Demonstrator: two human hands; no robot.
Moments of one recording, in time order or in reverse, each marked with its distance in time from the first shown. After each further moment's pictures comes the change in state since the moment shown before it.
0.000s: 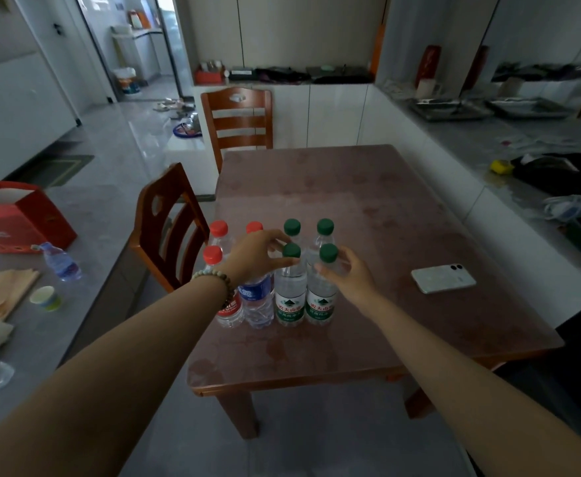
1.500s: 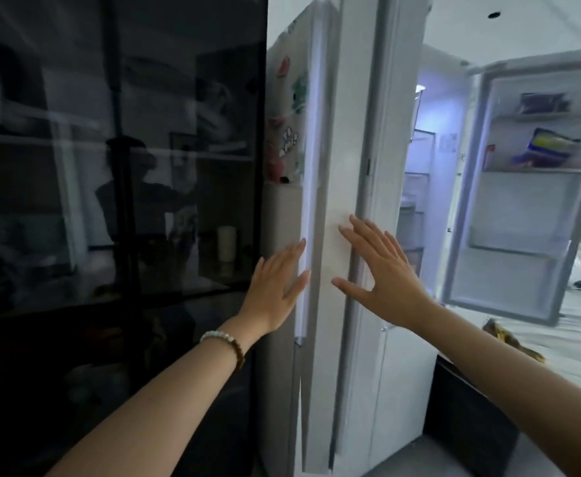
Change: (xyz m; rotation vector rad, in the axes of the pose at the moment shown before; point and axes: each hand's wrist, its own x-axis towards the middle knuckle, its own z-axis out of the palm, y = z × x) left_hand -0.456 0.433 -0.014 -0.699 -0.560 1.910; right_hand -0.716 -0.305 -0.023 -1.459 1.468 0.758
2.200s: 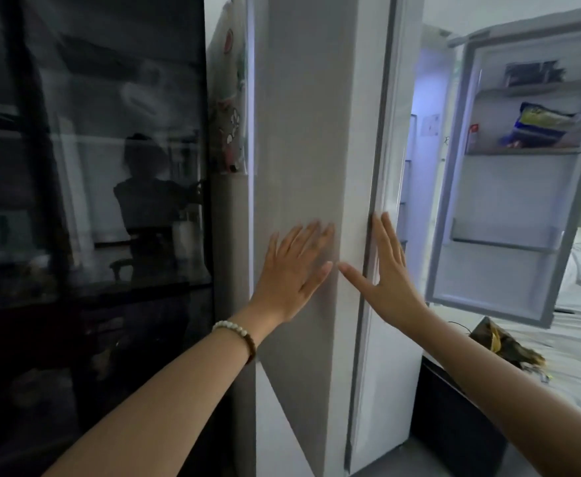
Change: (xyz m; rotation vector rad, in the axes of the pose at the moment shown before) left_hand 0.106 0.096 0.144 0.258 0.058 0.191; right_hand -0.038 0.190 0.008 0.375 0.131 0.245
